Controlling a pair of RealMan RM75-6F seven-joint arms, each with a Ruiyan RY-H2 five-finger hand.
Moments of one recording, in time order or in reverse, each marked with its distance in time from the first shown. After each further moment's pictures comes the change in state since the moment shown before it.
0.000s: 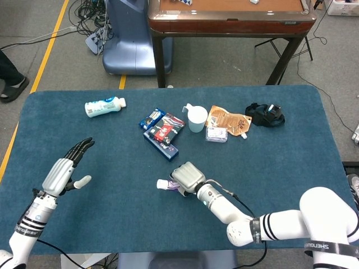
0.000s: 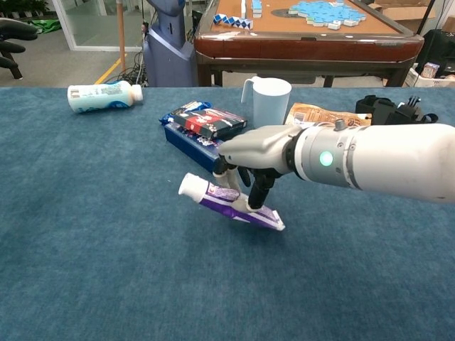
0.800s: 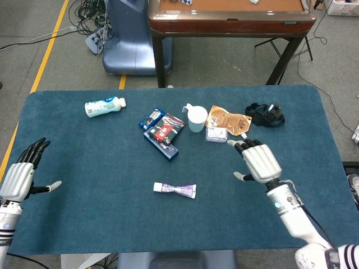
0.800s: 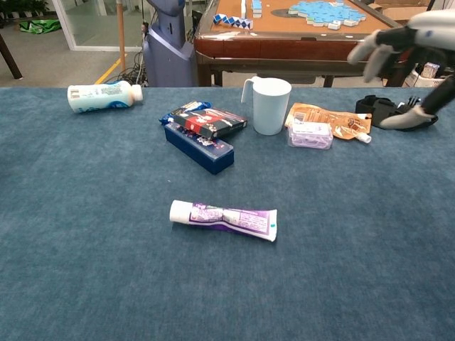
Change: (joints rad) left arm 0.138 0.079 -0.011 0.050 -0.125 0.069 0.188; right arm -0.454 0.453 -0.101 -0.262 -0.501 0.460 0.358
